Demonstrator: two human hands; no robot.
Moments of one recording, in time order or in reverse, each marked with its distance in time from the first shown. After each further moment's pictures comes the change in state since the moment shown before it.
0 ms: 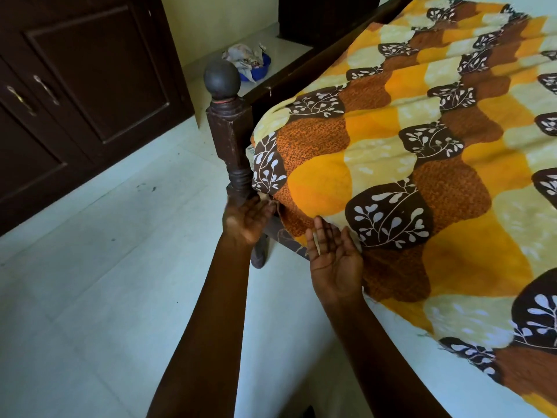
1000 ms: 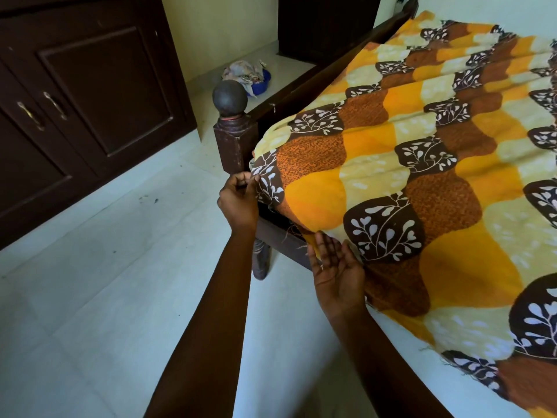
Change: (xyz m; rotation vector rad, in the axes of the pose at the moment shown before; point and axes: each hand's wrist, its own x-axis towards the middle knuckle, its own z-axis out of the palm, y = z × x) left_hand 0.006 0.014 0.028 0.973 0.255 1.001; right_hand 0.004 0.004 -0.009 -0.059 0.027 0.018
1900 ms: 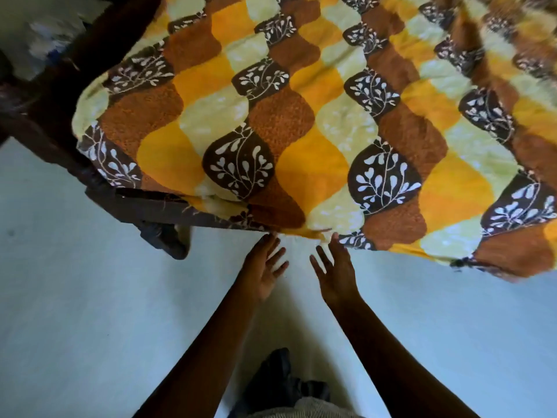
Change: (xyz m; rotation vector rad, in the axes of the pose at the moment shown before) left_hand -0.231 -0.039 0.014 -0.350 -0.981 -1.136; right_hand -0.107 -0.088 -0.126 -0.216 0.572 -0.391
